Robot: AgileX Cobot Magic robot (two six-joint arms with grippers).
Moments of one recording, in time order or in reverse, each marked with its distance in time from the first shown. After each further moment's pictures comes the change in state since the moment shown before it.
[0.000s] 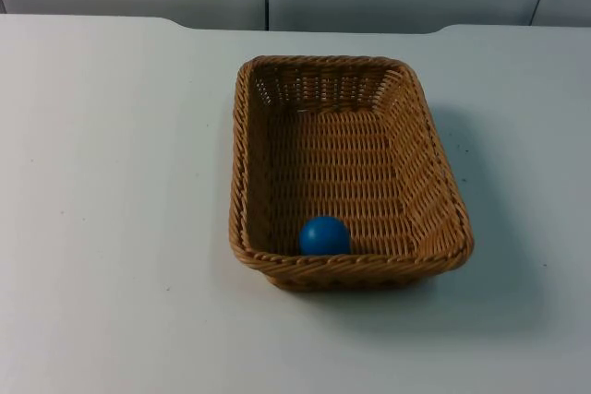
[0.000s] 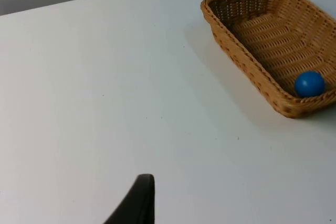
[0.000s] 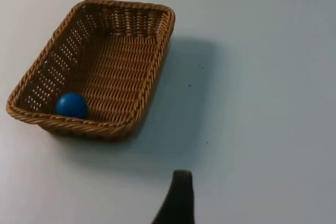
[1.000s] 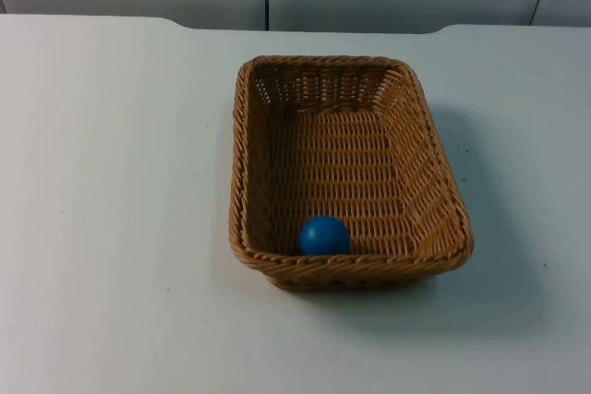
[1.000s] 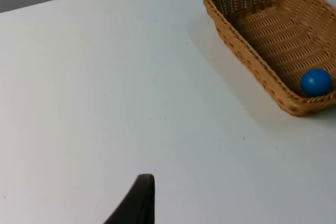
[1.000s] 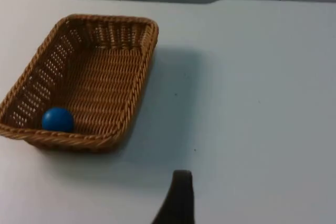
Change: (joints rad) right arm -0.002 0.000 -0.005 -0.045 -0.011 0.044; left arm 0.000 0.122 -0.024 0.005 -0.053 0.021
